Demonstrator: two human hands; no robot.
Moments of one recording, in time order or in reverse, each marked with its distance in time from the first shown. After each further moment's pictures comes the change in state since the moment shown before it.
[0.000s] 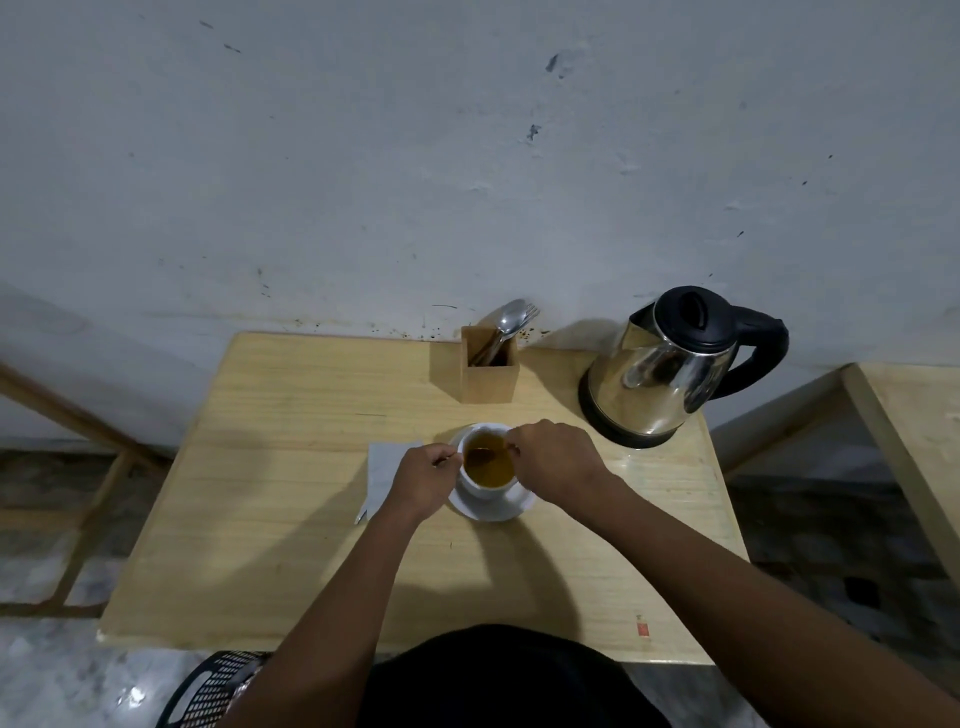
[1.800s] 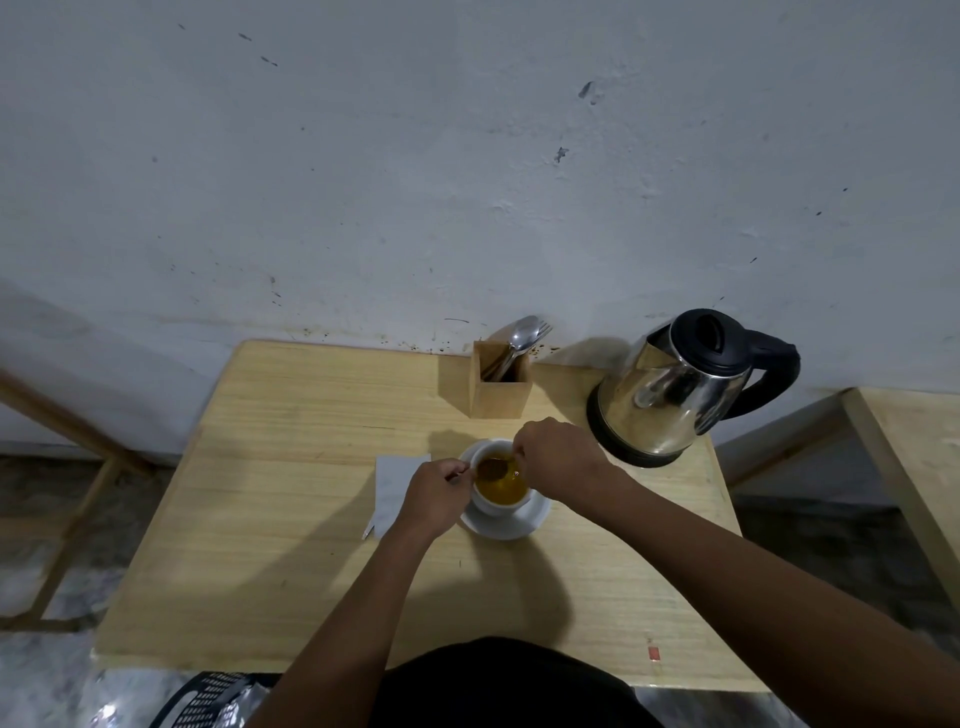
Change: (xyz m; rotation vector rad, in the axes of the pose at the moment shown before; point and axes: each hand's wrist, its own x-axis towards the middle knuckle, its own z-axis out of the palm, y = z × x) left_hand 0.000 -0.003 -0.006 -0.004 -0.034 0.064; right_hand 0.022 -0.014 -0.020 0.014 -0.106 0.052
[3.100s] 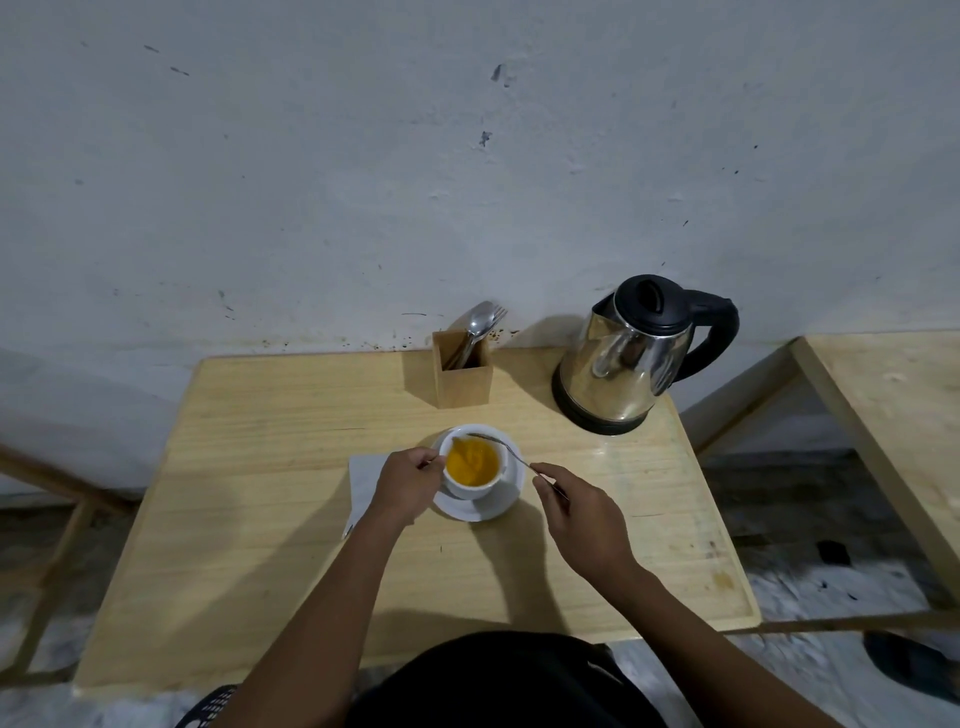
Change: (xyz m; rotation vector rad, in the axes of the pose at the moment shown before) left_hand 0.011 -0.004 0.004 0.062 0.011 -0.053; right_hand -0.092 0.032 0.095 0.700 0.431 0.233
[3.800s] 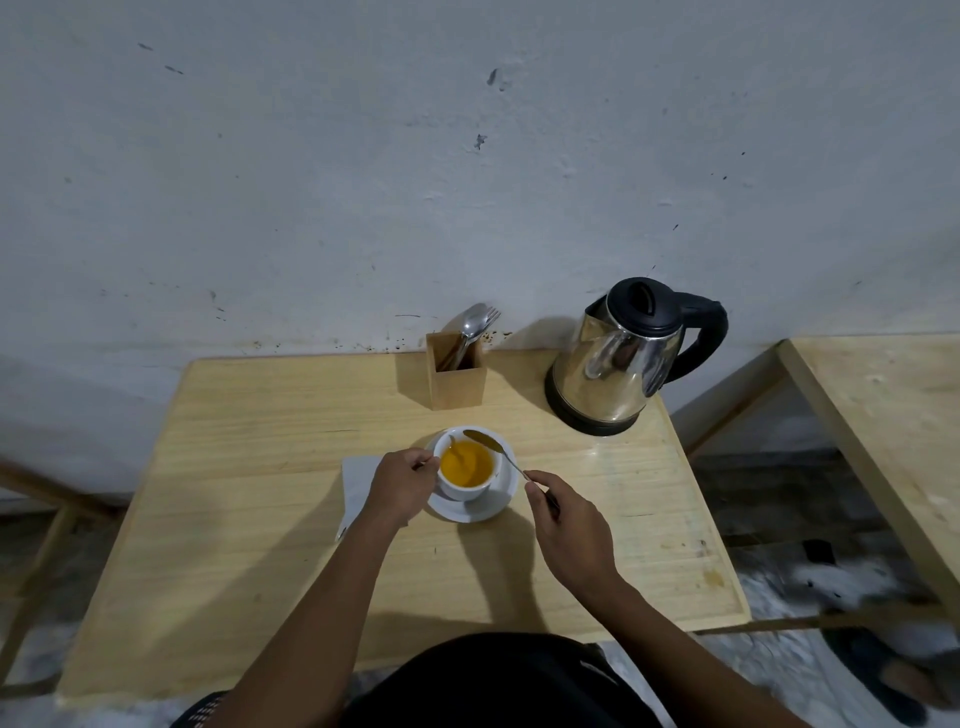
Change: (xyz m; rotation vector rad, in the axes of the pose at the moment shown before) left_hand 0.000 -0.001 0.000 0.012 0.008 0.037; right_hand -0.009 -0.002 0.014 0.094 0.034 0.106
